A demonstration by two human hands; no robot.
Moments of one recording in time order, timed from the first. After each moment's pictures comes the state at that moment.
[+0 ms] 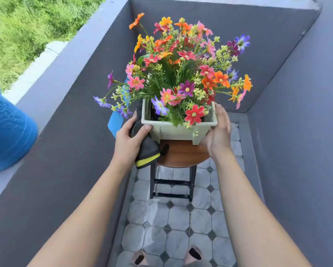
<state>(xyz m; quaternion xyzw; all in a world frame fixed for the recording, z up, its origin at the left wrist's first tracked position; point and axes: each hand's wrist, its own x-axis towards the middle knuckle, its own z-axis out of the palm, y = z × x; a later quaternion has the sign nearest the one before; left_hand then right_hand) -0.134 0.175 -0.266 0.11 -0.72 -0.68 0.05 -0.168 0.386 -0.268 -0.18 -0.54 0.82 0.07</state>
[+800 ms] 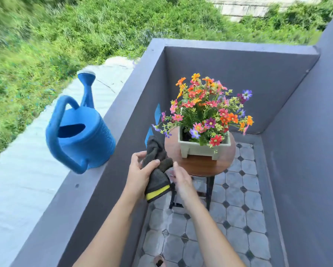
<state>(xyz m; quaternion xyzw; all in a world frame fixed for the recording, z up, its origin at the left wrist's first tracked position) -0.032 0.128 -0.163 0.21 -0.65 -0.73 0.01 -0.042 0.250 -0.216 -0.16 -0.66 0.71 -0.20</state>
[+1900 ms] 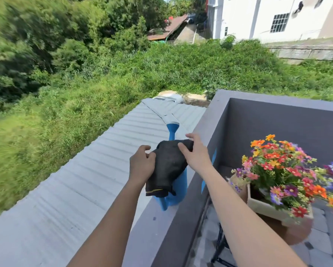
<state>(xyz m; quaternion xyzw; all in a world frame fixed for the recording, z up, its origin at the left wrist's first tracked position) -0.056 -0.039 -0.011 0.32 -0.84 -0.41 0.16 -0.140 0.100 -0.026 0.15 -0.80 0.58 -0.09</state>
